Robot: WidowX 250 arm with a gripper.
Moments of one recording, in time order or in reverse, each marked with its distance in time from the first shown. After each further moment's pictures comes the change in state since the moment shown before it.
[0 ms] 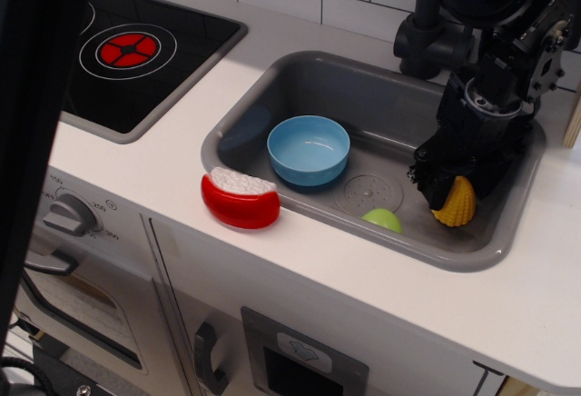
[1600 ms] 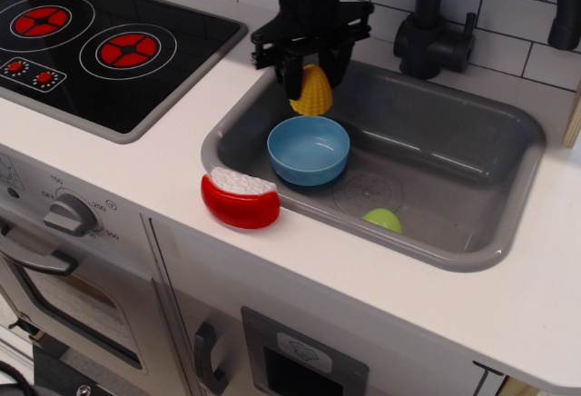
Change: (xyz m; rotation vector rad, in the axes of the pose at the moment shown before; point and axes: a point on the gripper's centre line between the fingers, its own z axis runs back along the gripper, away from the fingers) arm 0.122 0.091 0.048 -0.012 -0.046 0.085
